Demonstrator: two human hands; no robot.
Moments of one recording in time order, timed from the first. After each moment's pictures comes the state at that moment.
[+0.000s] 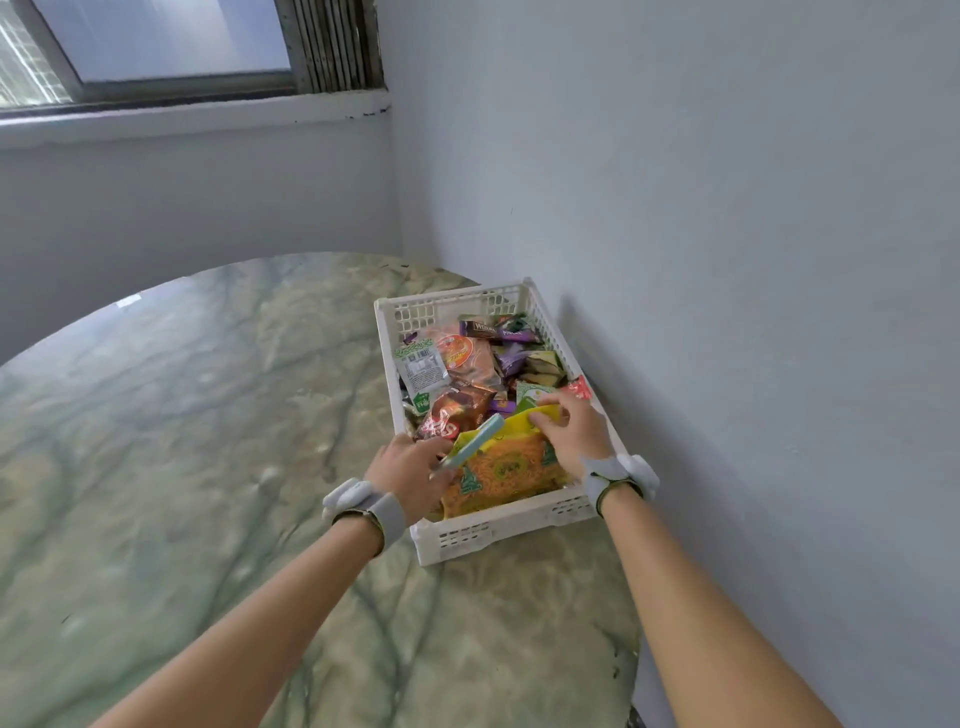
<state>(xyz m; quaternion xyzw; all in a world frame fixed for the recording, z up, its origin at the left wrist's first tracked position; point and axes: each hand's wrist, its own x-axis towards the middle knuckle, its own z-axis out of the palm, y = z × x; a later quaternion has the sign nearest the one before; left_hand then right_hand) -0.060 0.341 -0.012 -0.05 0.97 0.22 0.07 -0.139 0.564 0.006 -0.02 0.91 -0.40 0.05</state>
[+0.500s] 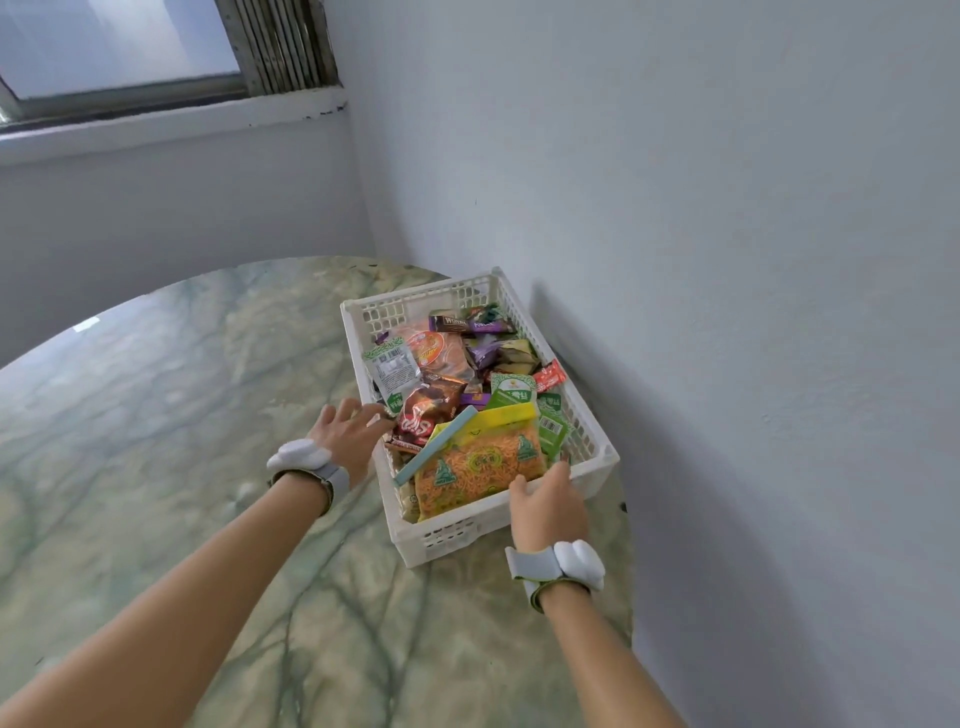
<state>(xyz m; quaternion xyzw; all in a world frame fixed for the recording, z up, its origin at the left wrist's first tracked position) -0.102 0.287 -0.021 0.09 0.99 -0.12 0.09 -0.050 0.541 -0.038 0.22 0.93 -0.28 0.00</state>
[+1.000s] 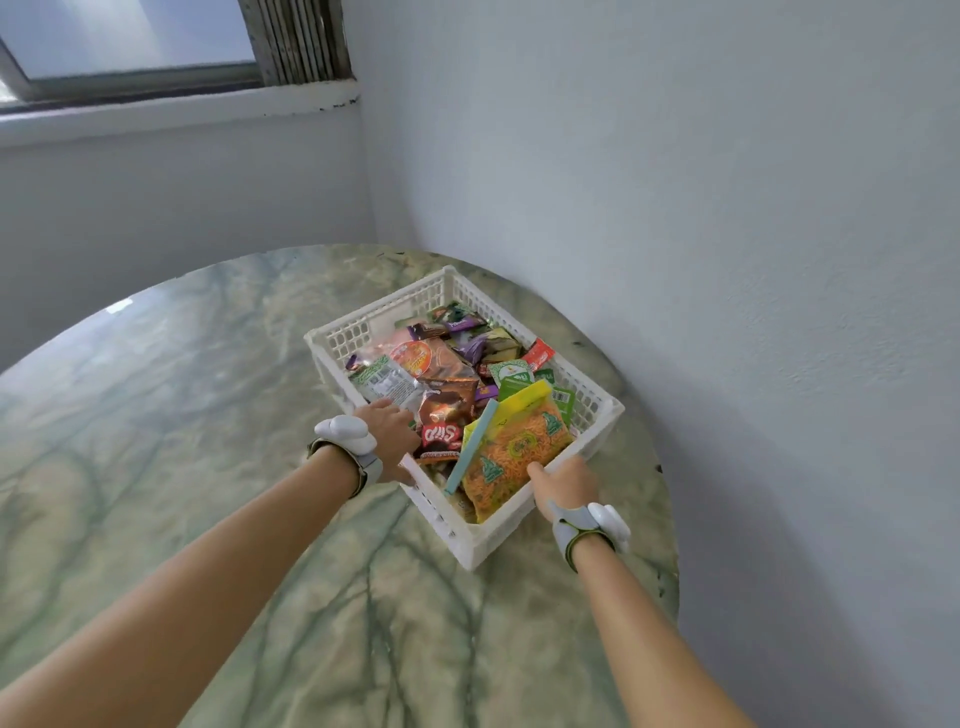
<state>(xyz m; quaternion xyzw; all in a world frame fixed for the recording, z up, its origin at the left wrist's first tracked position) -0.054 0.223 0.000 0.28 0.92 -0.22 0.15 -0.018 0.471 -0.042 0.25 0.90 -0.34 0.11</state>
